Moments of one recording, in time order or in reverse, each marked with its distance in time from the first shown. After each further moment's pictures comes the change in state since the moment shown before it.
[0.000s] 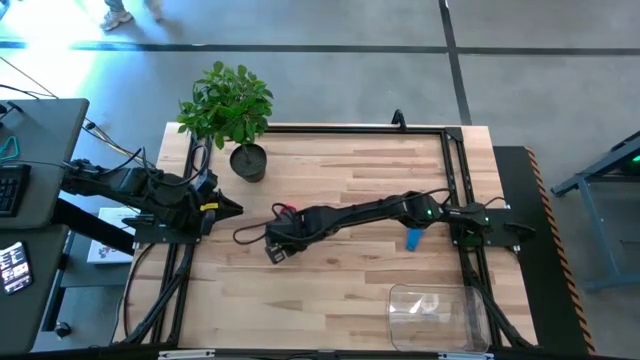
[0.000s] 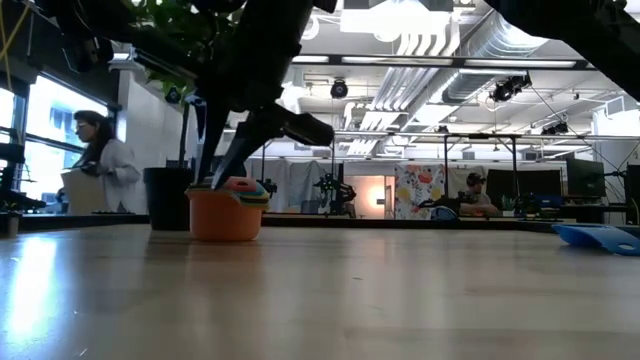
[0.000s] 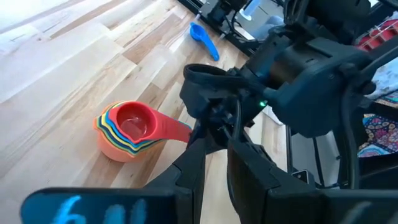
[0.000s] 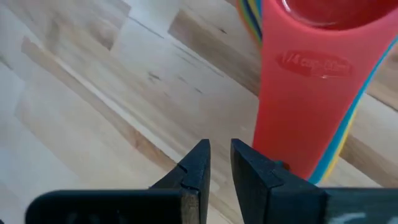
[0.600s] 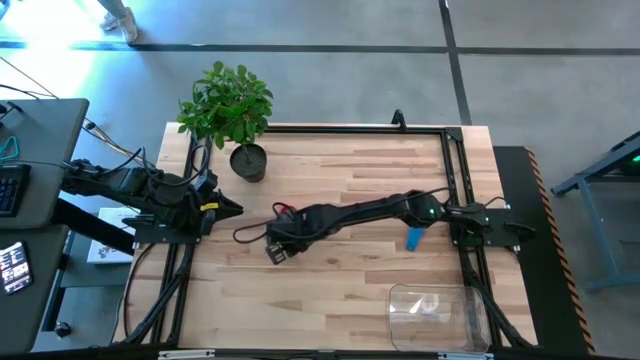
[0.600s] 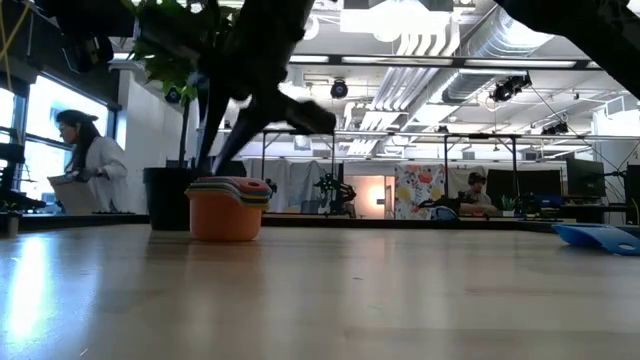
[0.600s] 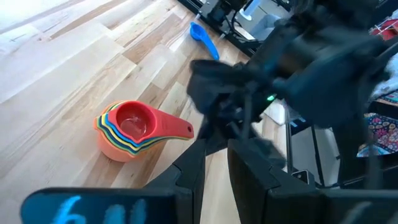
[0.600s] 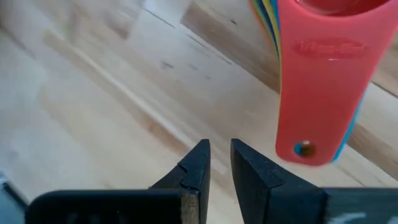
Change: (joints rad) left arm 0.000 0.000 0.000 0.000 0.000 0.001; right arm 0.000 -0.023 0.000 -0.014 -0.038 0.002
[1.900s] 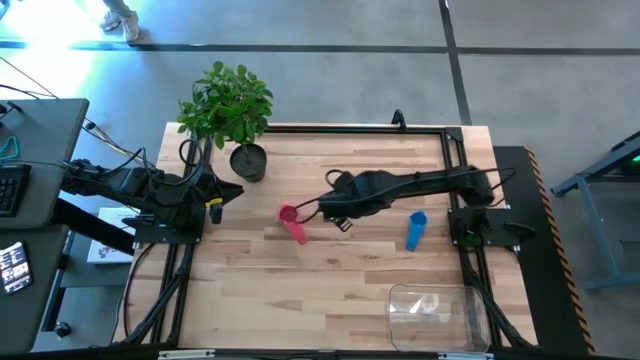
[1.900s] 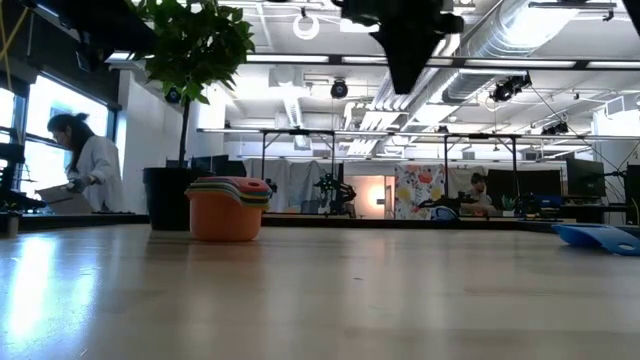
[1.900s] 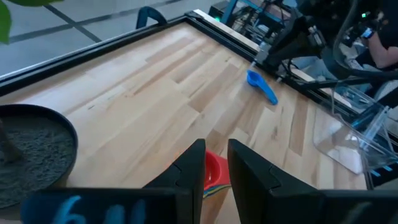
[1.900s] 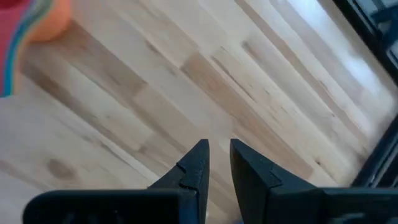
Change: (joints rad) left arm 0.000 0.004 -0.001 0.001 -0.313 0.097; right arm -0.032 -0.510 -0.388 -0.525 0.370 -0.194
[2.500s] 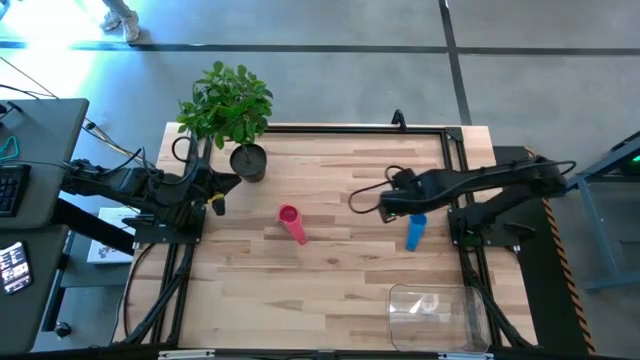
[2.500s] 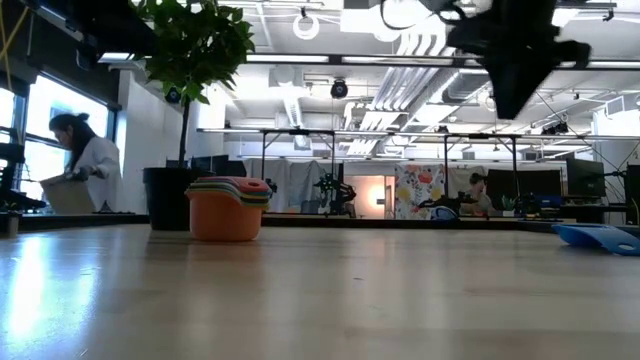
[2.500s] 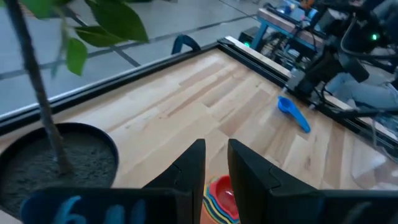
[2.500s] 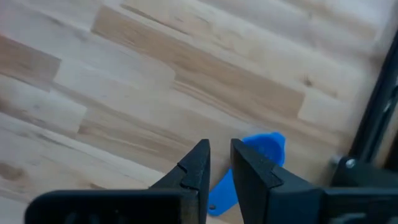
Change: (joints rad) left arm 0.003 0.000 0.000 0.004 -0.168 0.000; right arm -0.004 -0.569 -0.749 0.239 -0.066 0.349
